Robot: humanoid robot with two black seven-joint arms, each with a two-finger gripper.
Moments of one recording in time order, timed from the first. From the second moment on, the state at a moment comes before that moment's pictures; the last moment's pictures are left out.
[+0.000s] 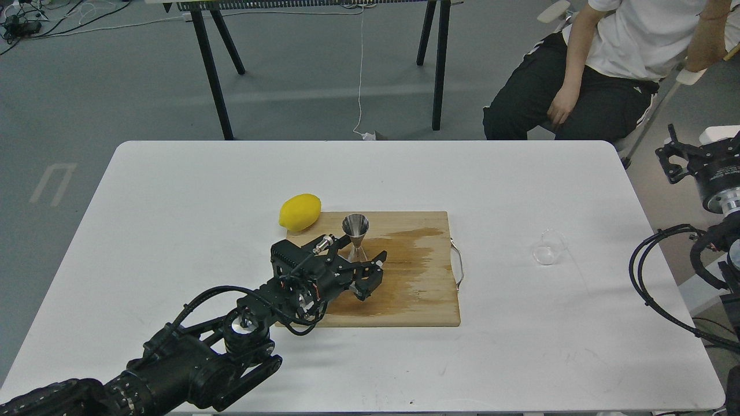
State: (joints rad) left arm -0.53 -0.01 -0.37 -0.76 2.18 0.30 -0.07; right arm 0.41 -0.45 1.44 0.58 0.06 0.49 0.12
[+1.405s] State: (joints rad) left arm -0.66 0.38 -0.65 -1.08 1.32 0.26 -0.16; right arm 0.26 -0.48 1.49 0.73 0.20 0.49 0.06
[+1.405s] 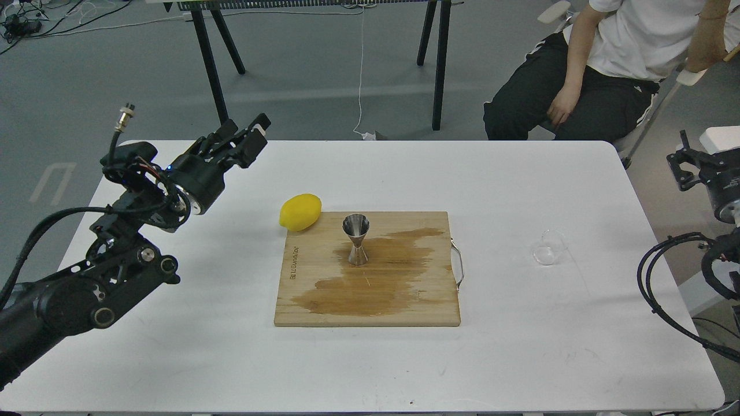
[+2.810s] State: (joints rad) left arm -0.70 0.29 -1.05 -0.84 0.07 -0.22 -0.20; right arm -0.04 -0.30 1.27 1.09 0.51 0.12 -0.05
